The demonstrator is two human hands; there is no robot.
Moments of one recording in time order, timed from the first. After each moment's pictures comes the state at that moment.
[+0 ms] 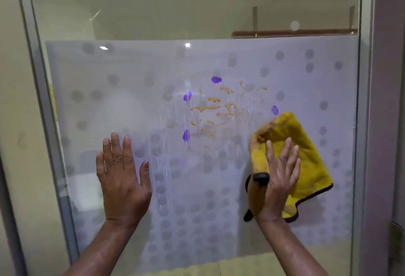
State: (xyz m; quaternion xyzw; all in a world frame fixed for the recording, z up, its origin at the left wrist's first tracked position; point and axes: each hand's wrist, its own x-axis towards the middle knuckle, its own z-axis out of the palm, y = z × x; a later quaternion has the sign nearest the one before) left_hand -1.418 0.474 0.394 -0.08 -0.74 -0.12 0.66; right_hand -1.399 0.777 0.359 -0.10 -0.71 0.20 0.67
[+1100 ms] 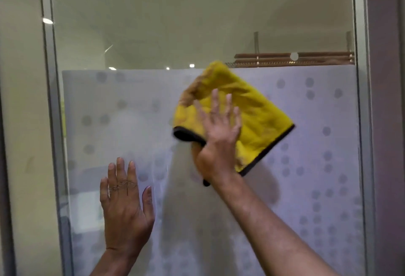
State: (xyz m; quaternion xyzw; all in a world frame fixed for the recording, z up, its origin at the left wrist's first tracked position) left_hand -1.418 0.476 0.394 -0.07 -0.74 -0.11 0.66; right_hand -1.395 0.677 0.524 0.14 -0.70 0.17 0.68
